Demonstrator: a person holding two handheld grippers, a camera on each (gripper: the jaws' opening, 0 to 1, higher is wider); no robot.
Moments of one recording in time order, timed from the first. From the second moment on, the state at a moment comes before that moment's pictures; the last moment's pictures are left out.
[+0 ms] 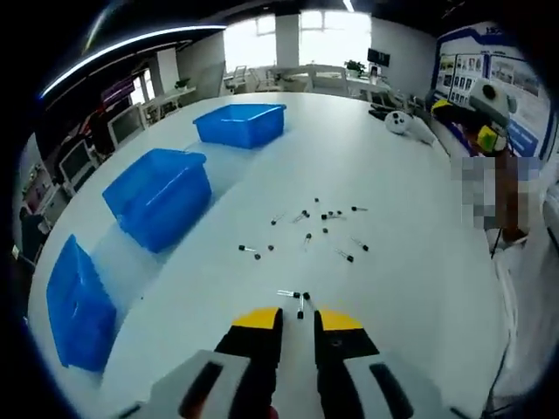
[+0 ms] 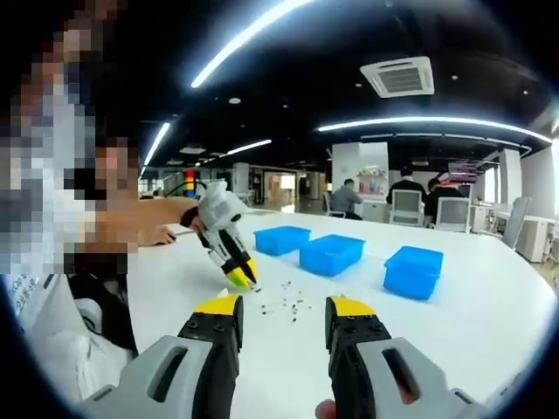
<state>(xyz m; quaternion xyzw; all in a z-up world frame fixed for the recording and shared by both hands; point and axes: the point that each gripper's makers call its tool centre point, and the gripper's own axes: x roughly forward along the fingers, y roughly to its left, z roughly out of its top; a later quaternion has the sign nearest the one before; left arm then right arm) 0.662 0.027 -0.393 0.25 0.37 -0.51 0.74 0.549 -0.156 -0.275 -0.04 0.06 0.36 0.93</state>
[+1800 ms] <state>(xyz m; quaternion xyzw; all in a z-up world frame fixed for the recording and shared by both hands) 0.623 0.089 -0.238 -0.03 0.13 -0.42 0.90 0.555 -0.155 -0.266 -0.03 0.04 0.36 0.93</state>
